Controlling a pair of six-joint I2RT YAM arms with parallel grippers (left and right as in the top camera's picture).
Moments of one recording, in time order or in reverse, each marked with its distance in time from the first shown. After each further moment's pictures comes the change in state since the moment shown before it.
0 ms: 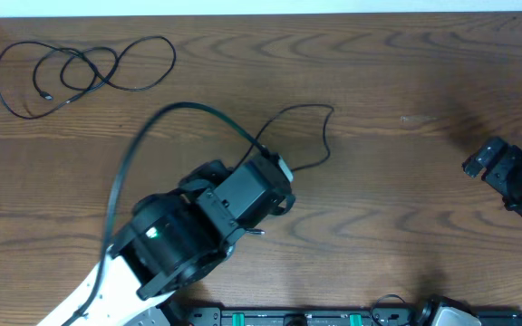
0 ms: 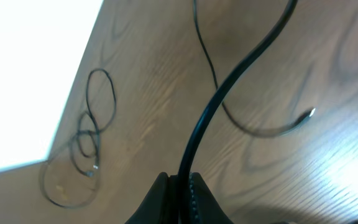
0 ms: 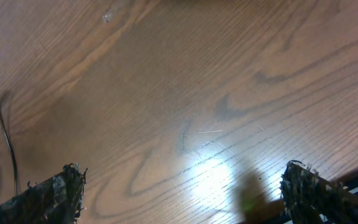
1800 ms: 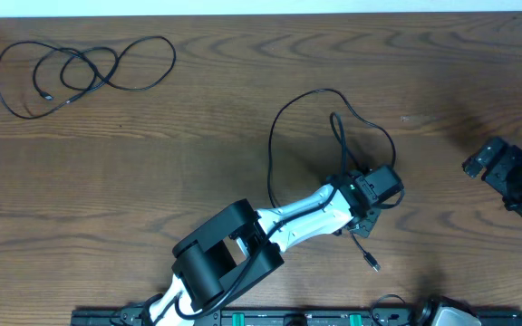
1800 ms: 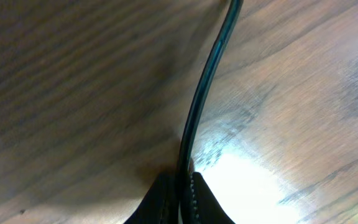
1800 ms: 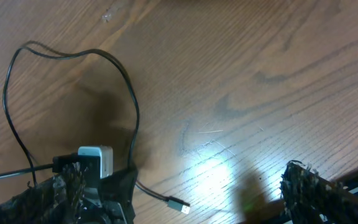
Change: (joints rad) left arm -0.124 0.852 -0.134 0.814 0.553 -0.761; right arm 0.000 0.000 0.000 0.000 0.000 0.000
